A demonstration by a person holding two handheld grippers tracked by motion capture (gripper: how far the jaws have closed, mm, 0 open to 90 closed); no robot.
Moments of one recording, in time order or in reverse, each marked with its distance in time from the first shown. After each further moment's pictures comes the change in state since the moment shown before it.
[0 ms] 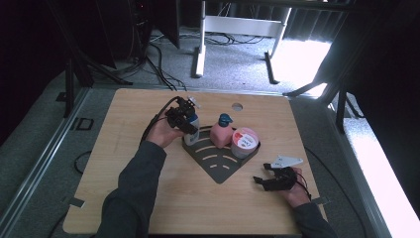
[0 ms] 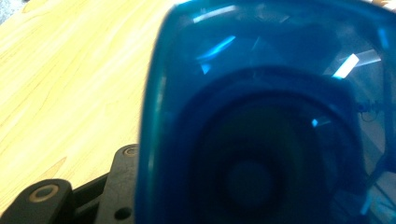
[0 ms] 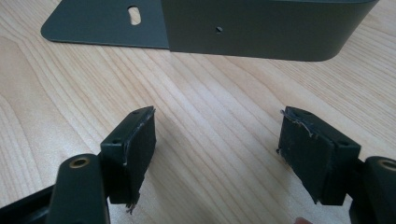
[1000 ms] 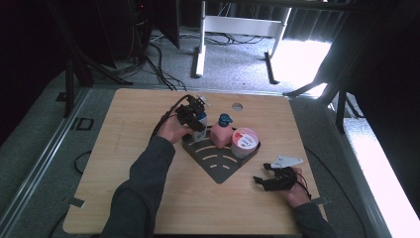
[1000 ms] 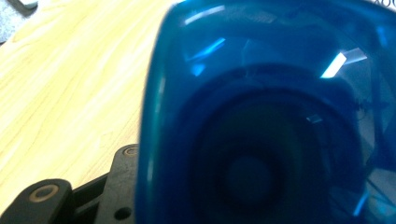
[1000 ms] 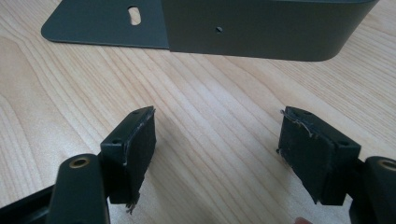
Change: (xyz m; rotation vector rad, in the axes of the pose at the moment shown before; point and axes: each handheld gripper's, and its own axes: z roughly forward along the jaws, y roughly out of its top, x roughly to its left) left arm -0.005 0.023 0.025 0.001 0.014 0.057; right arm 0.000 0.000 0.000 0.000 0.000 0.000
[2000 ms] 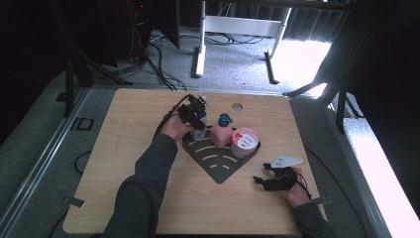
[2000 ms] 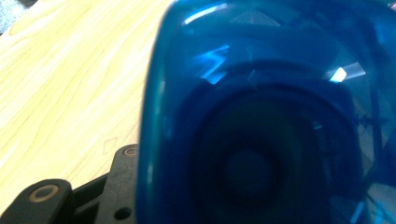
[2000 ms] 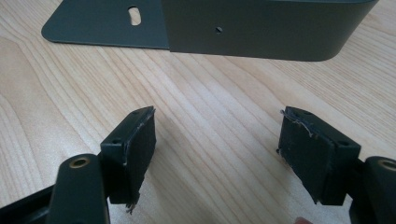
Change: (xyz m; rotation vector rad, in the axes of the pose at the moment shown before) left arm 0.012 0.004 0.020 0.016 0.007 -0.026; right arm -0.001 0.000 0.000 -0.003 0.003 0.003
